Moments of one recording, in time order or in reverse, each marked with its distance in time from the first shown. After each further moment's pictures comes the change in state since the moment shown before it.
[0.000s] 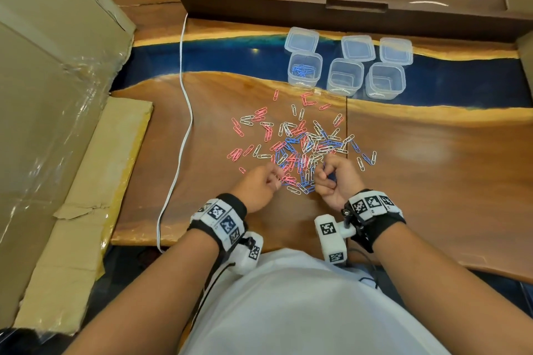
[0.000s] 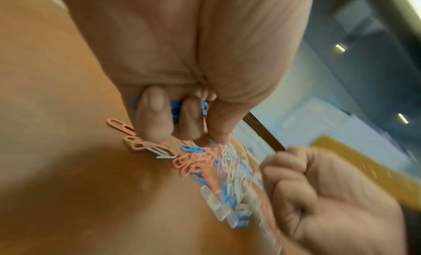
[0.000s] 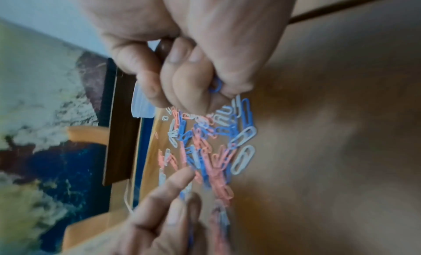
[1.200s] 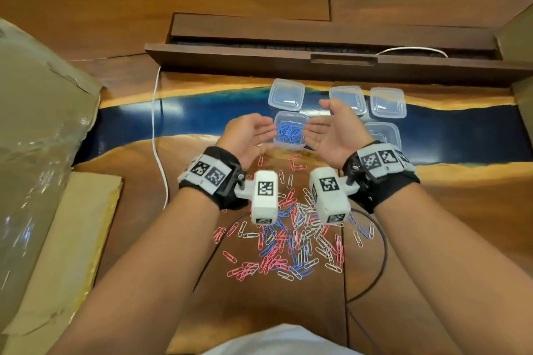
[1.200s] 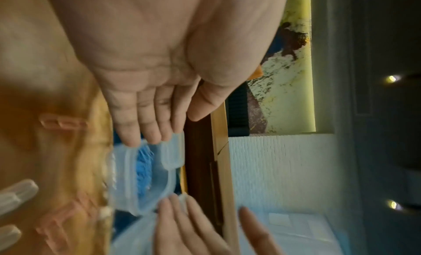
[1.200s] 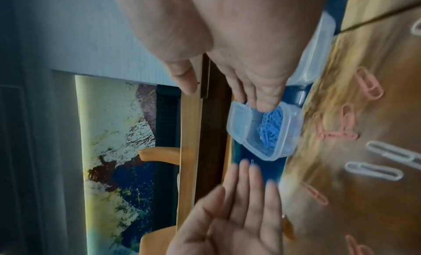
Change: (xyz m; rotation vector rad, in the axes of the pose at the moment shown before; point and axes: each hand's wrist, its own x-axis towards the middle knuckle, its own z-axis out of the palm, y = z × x) left_hand 0.170 0.119 -0.120 -0.990 0.153 -0.287; right_hand 0.098 -0.191 0.086 -0.057 0.030 -0.012
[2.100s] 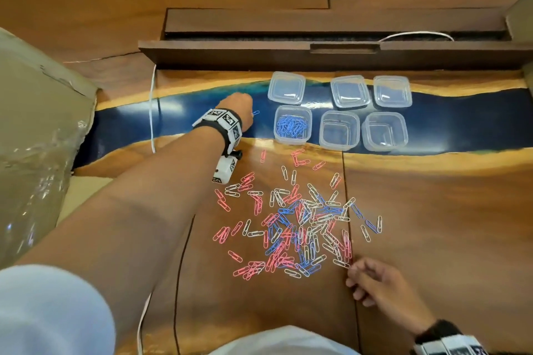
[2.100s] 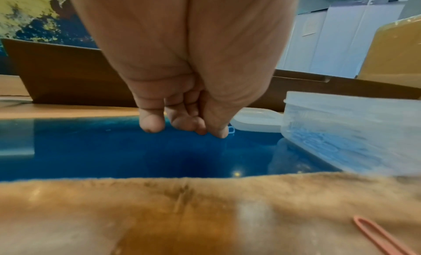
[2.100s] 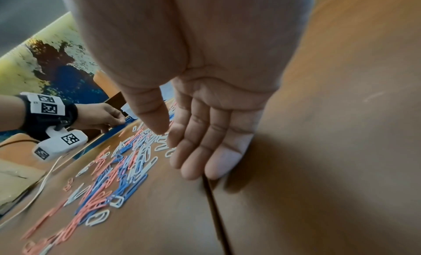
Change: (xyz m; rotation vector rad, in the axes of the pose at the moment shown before) left_hand 0.089 0.030 -0.017 1.754 0.116 0.350; right_hand -0.118 0.186 -0.158 -0.748 0.067 0.072
